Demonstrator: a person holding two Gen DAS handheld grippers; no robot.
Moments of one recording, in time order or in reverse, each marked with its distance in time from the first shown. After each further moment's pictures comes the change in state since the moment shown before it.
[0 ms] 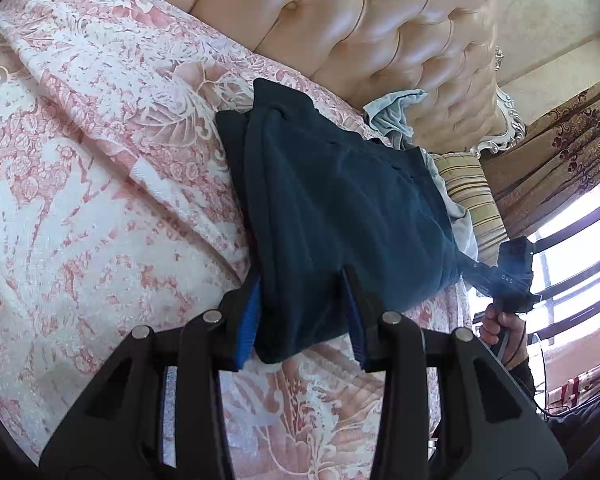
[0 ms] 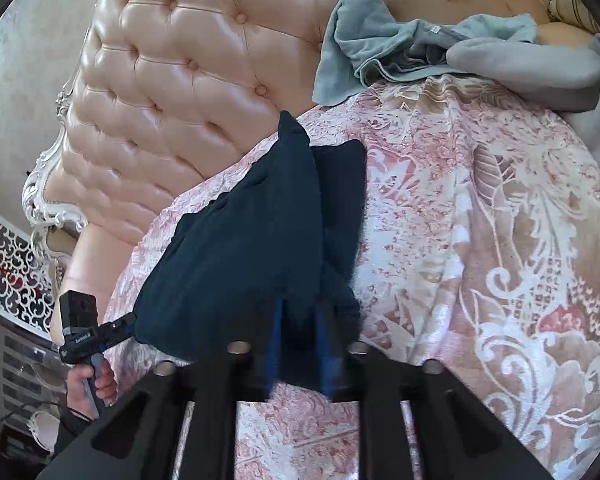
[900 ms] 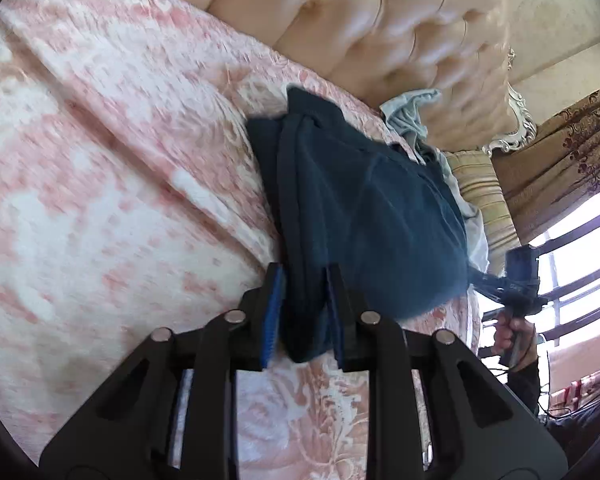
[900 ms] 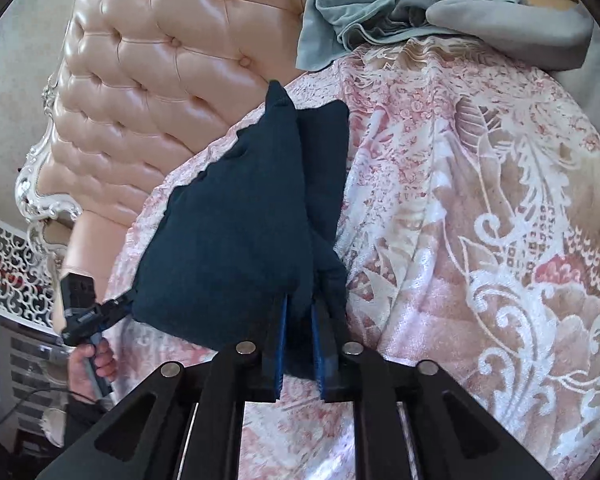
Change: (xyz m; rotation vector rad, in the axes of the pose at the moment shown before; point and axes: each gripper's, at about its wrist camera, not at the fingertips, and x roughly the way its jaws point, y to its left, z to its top) left arm -0.018 0.017 0.008 -0.016 -0.004 0.058; right arm -0.013 -0.008 -0.005 0.065 0.090 -0.040
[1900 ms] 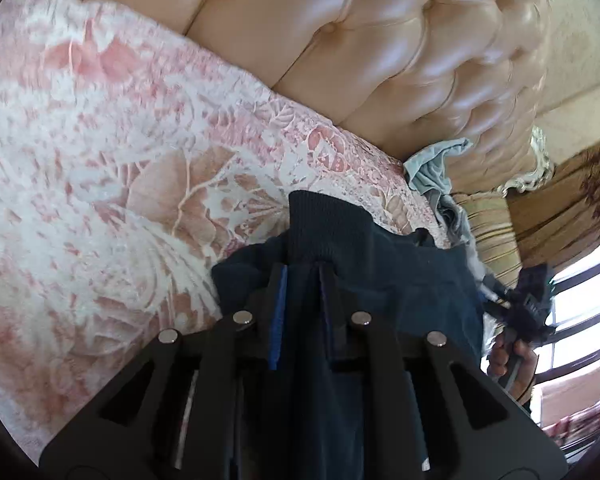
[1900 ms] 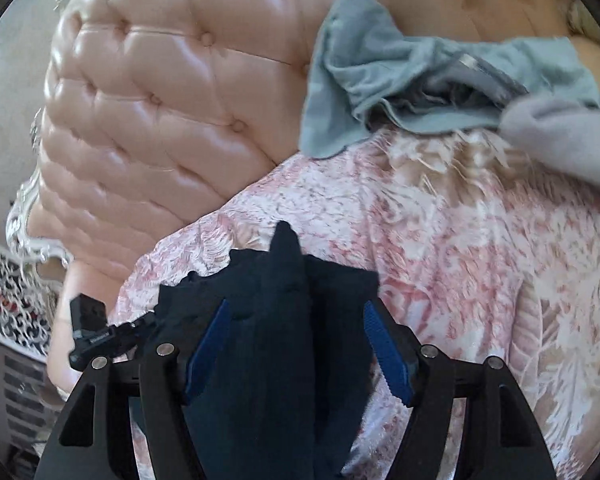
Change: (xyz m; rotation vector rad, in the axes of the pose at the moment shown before) left arm 0.076 0.002 0.101 -0.035 -0.017 0.009; right arm 0.051 0.012 0.106 -0.040 -0.103 -0.020
